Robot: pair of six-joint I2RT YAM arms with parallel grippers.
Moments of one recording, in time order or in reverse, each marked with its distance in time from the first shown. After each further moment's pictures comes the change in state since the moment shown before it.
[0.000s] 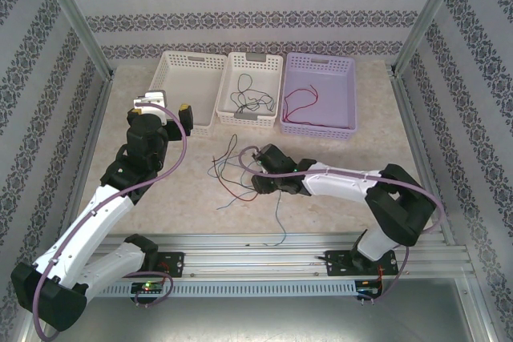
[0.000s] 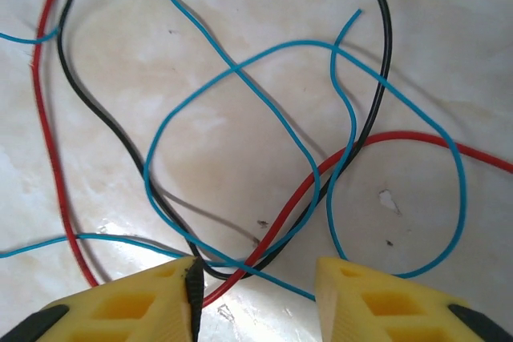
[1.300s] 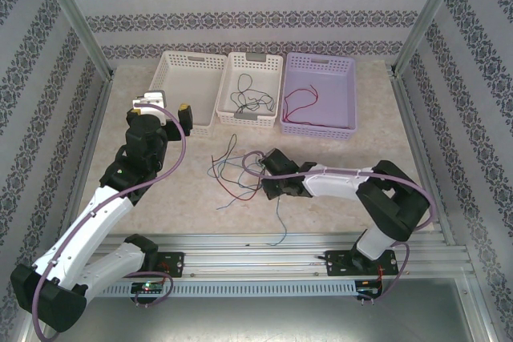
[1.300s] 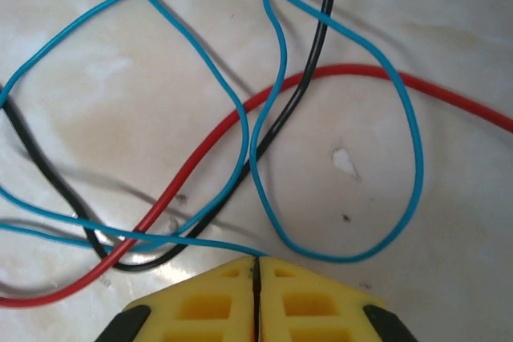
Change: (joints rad) left arm 0.000 -0.008 -0.003 0.003 0.000 0.000; right arm -0.039 0.044 -0.072 0.042 0.005 -0.022
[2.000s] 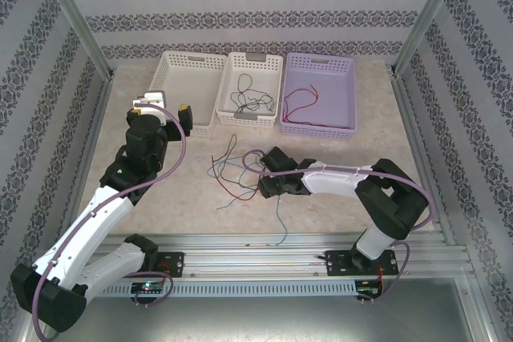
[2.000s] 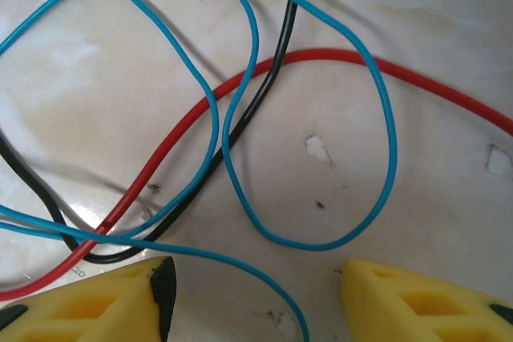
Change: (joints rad) left arm 0.000 0.000 -0.002 0.000 0.000 0.002; right arm -0.018 0.034 0.041 -0.066 0.011 -0.009
